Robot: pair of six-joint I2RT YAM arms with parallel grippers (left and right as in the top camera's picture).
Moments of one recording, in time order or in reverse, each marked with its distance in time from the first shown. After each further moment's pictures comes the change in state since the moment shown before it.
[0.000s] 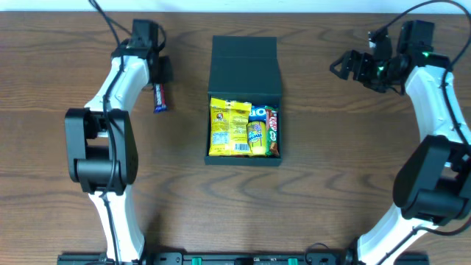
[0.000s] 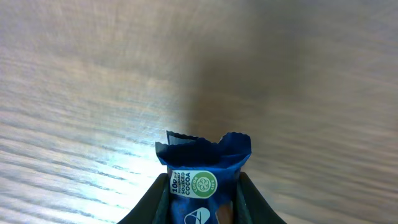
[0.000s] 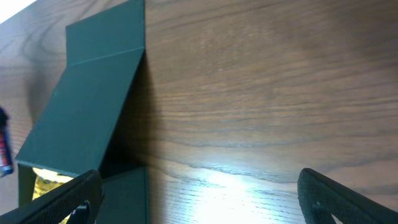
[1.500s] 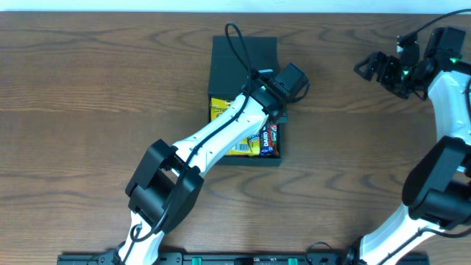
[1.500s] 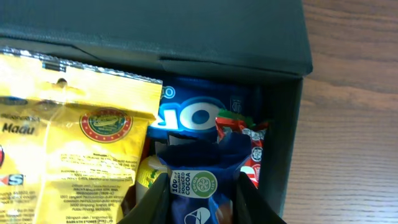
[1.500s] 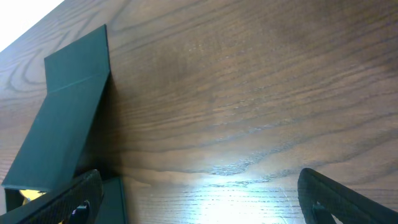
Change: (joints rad) left arm -0.694 -0.058 0.067 -0.234 -0.113 -0.586; right arm -0.121 0.000 0.000 -0.005 0.000 -0.001
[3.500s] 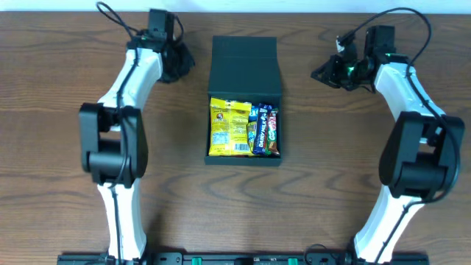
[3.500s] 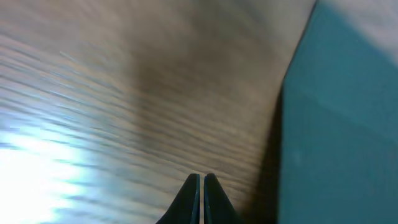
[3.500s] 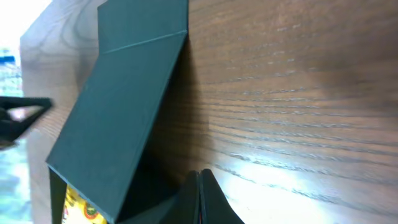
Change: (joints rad) left arm 0.639 0.167 0.056 0.200 0.417 0.220; right arm 0.232 0.185 0.000 0.172 -0.179 0.140
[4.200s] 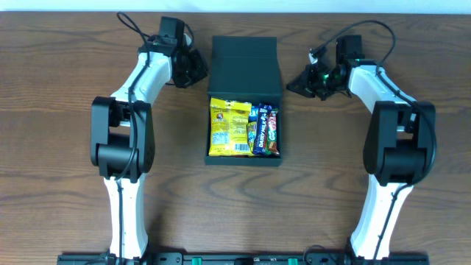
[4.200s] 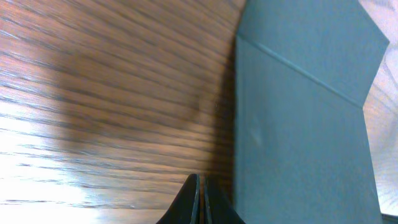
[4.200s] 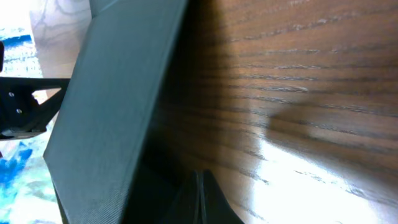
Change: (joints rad) left arm -0.039 0.051 0.000 0.066 0.177 -0.024; right arm 0.098 0.126 0.000 0.042 -0.089 0.092
